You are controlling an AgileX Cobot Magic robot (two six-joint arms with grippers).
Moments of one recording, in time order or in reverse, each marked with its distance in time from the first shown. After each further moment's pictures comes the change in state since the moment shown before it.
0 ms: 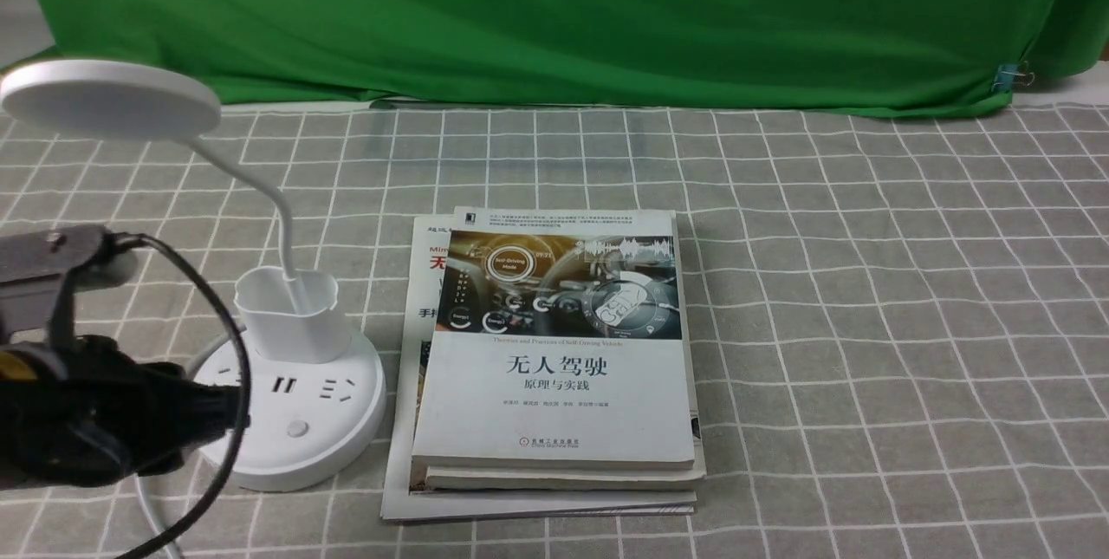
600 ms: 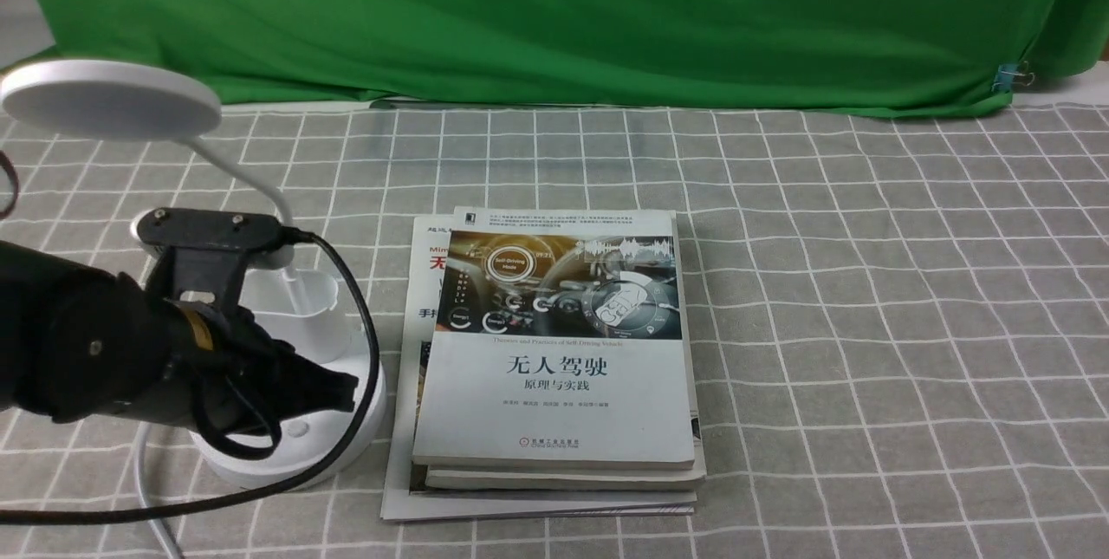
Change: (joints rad) right arm 0.000 0.000 0.000 0.000 0.000 0.000; left arm -0.179 0.304 -0.124 0.371 -0.116 -0.282
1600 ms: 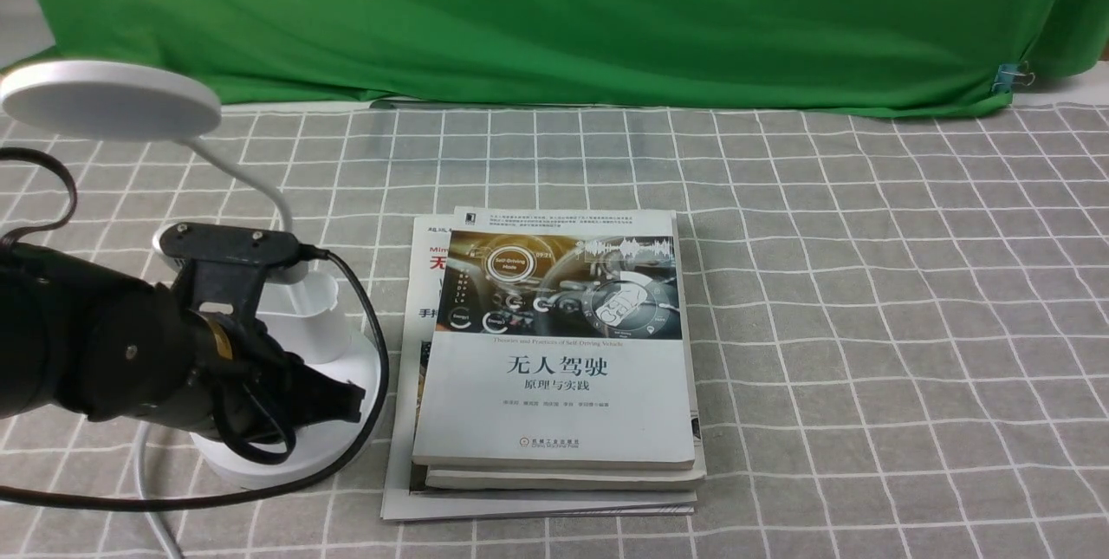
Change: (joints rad) right arm 0.000 0.000 0.000 0.000 0.000 0.000; left arm 0.000 0.072 -0.004 0.024 -0.030 -0.013
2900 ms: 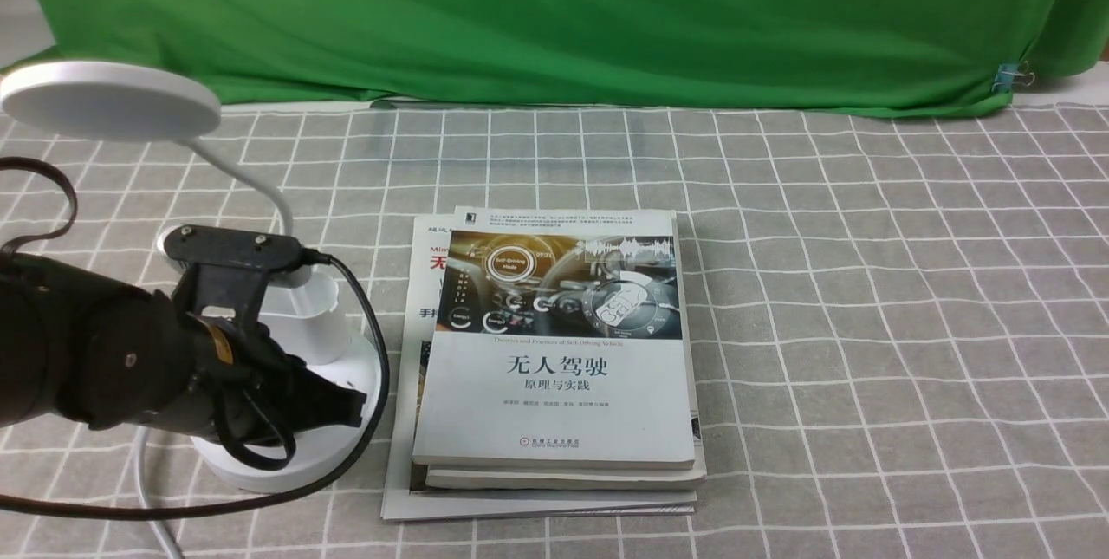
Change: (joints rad) right arm 0.000 0.000 0.000 0.000 0.000 0.000; left arm 0.000 -0.017 0.018 -0.010 -0.019 0.016
